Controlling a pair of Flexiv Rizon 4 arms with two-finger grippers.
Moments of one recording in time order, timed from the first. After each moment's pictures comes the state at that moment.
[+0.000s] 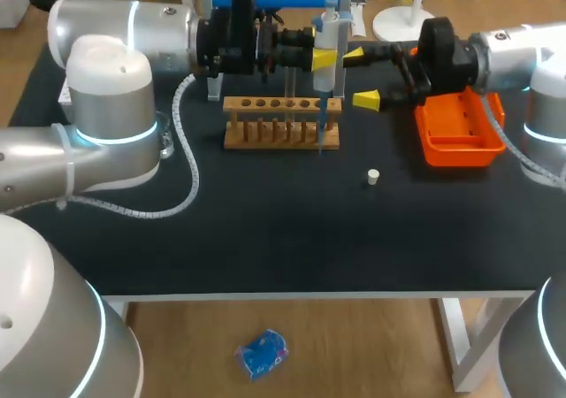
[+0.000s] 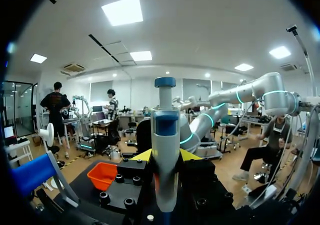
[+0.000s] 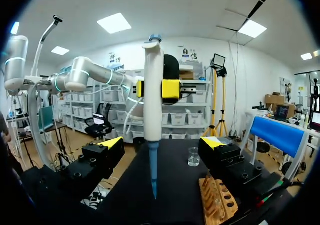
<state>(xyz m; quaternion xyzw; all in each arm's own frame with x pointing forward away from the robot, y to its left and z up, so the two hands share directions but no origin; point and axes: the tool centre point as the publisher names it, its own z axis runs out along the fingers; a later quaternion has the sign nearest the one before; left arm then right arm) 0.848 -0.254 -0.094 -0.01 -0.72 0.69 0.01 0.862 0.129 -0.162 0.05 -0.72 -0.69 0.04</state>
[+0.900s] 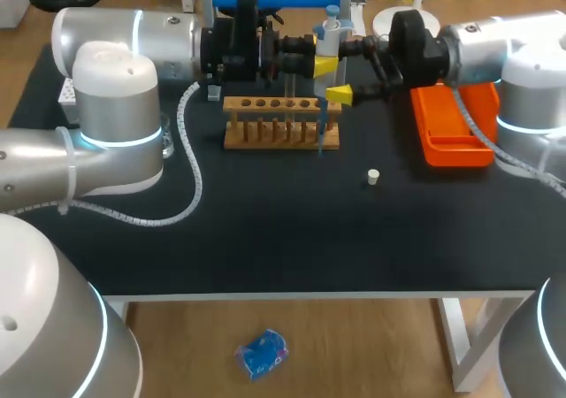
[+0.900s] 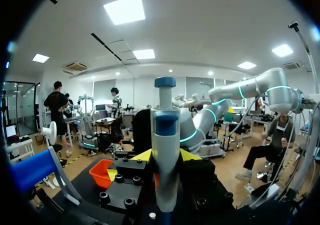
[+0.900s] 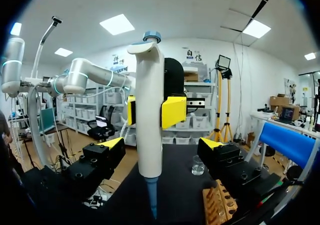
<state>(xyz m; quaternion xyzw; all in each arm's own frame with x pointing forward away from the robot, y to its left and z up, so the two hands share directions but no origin) 0.851 -0.256 -0.106 0.00 -0.72 0.69 0.00 0.860 0.171 -0.152 0.06 -0.71 -0.69 0.06</state>
